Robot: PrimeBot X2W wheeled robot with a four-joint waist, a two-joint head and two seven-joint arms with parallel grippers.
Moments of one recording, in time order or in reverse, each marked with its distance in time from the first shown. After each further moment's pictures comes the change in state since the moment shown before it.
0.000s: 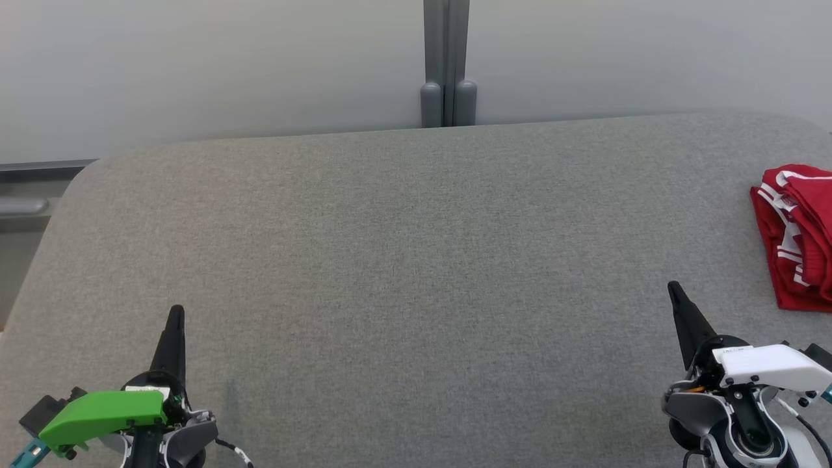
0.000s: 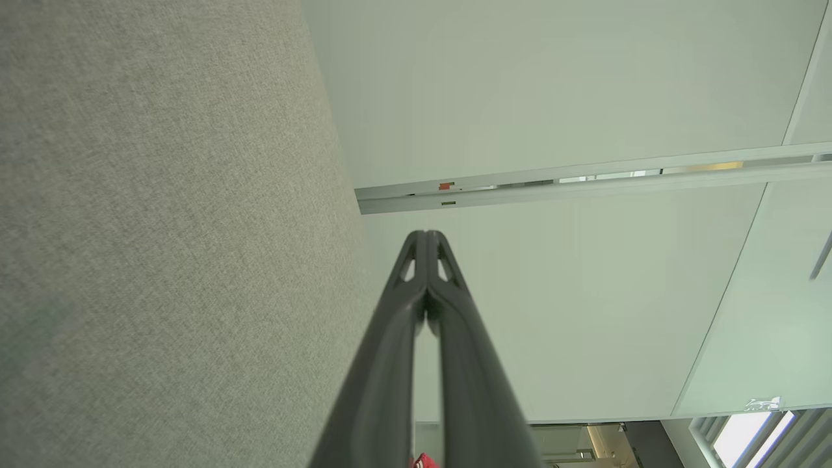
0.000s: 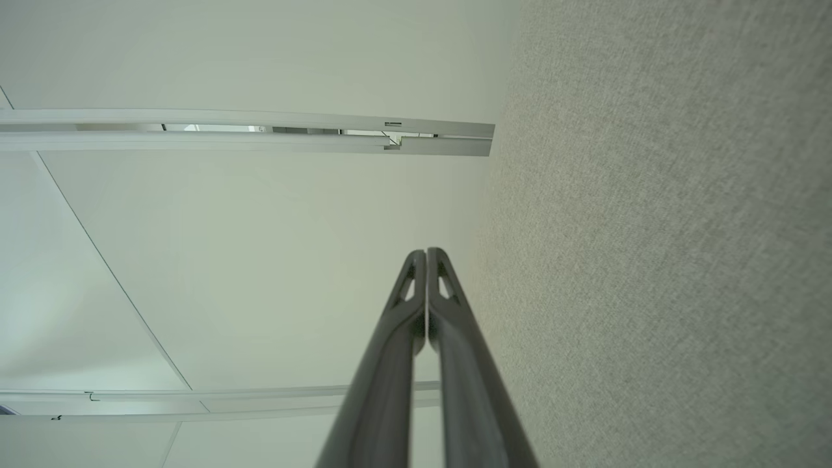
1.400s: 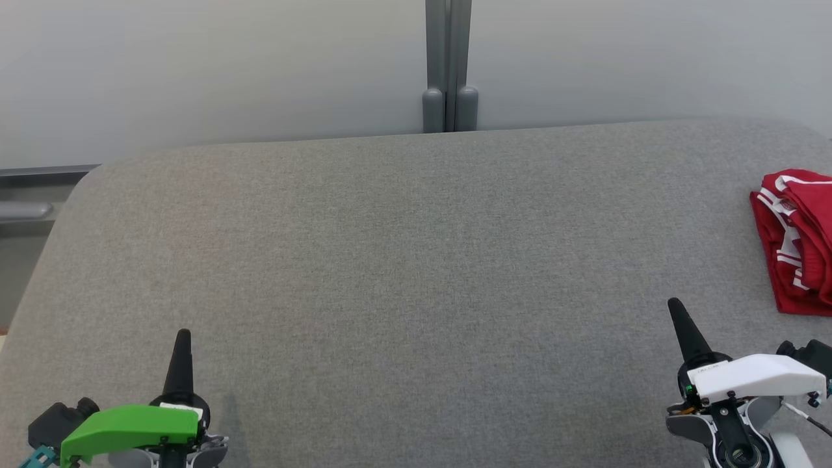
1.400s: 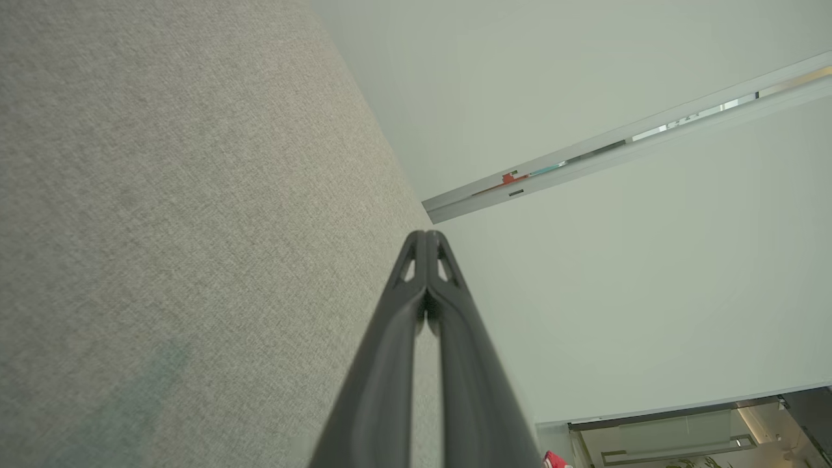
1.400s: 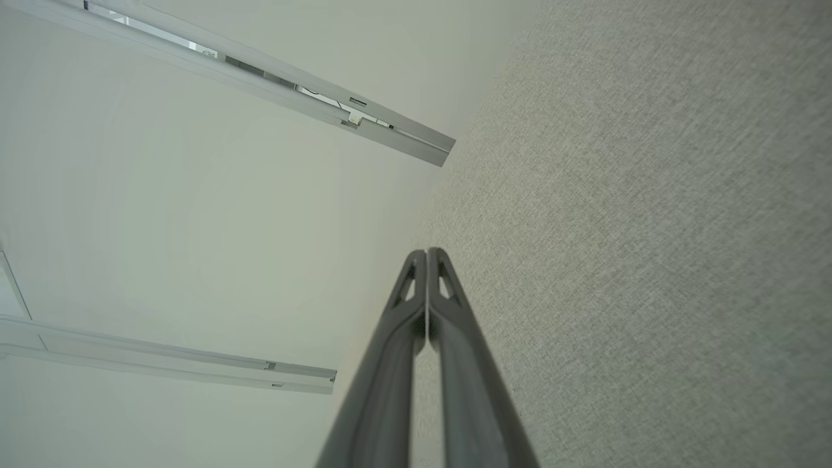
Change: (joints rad) left arm 0.040 -0.002 -0.030 0.024 0.317 0.003 -0.088; right arm 0.038 -0.020 0.030 -0.005 -0.346 0.000 -0.049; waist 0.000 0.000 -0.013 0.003
